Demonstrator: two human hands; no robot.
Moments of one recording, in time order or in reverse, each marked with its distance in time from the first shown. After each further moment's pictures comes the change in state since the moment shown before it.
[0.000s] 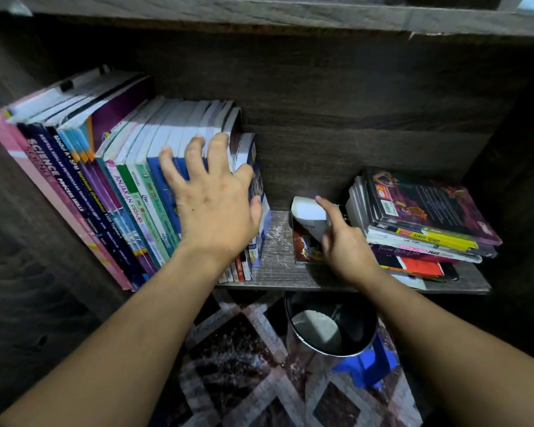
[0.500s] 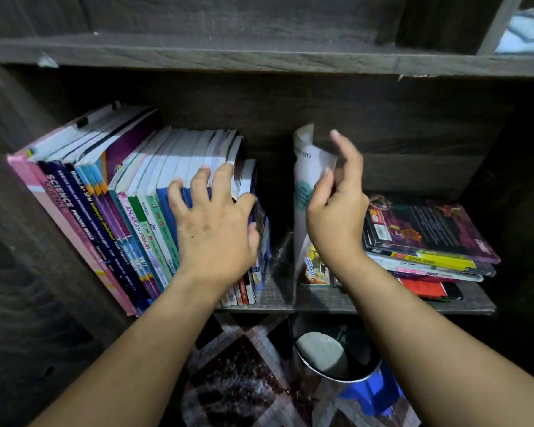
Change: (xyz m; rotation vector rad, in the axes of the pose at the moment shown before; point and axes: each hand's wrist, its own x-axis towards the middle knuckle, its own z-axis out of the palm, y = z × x) left_hand -0.001 -0.011 -0.003 -0.011 0.011 0.059; right_hand 0.031 -0.098 -0.031 0.444 0.734 -0.212
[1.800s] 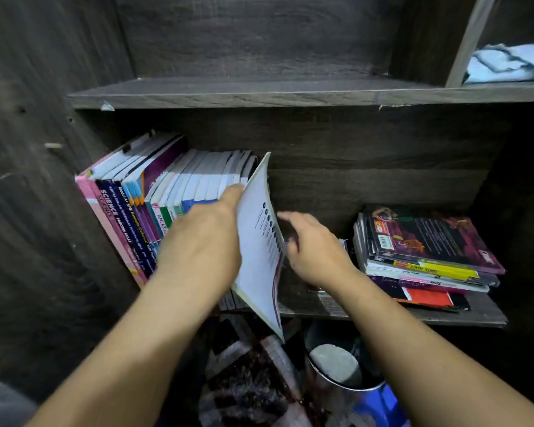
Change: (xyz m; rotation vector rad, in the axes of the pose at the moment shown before) left_hand -0.018 -0.012 -0.091 -0.280 -0.265 -0.175; right_hand -0.021 0.004 -0.011 -0.335 -0.800 -0.010
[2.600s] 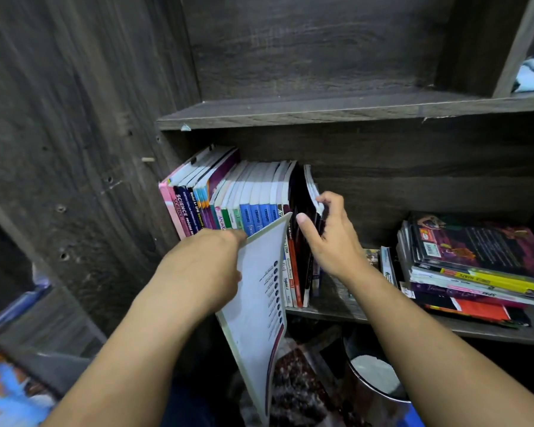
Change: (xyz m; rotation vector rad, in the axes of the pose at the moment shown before) left_hand -0.038 -0.051 -0.042 0.199 -0.225 0.021; right_hand 0.010 -0.035 0.015 0.363 0.163 0.006
